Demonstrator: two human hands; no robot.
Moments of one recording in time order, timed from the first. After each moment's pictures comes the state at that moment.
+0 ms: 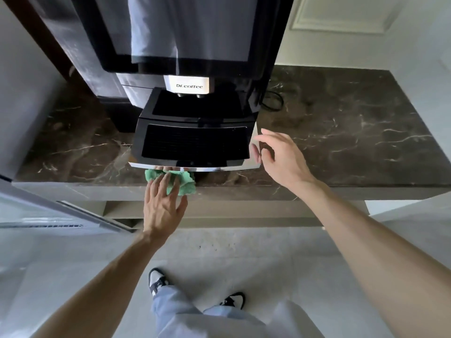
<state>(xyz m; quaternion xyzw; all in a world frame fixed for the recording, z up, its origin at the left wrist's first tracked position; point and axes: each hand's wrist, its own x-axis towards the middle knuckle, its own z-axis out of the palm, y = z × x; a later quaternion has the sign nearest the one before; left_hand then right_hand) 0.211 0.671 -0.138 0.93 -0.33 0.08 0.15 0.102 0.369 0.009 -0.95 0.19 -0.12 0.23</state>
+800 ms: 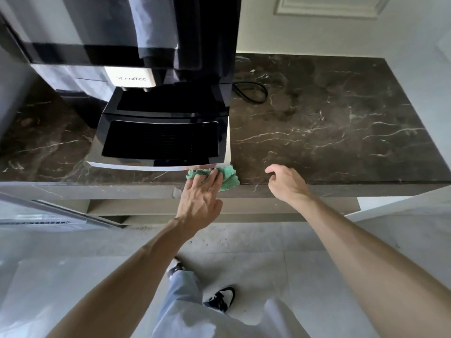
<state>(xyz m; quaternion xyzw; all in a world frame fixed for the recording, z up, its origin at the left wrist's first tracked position) 0.149 0.536 -0.111 0.88 -0.46 -0.05 0.06 0.046 0.306 -0.052 -0.90 0.36 0.11 0.23</state>
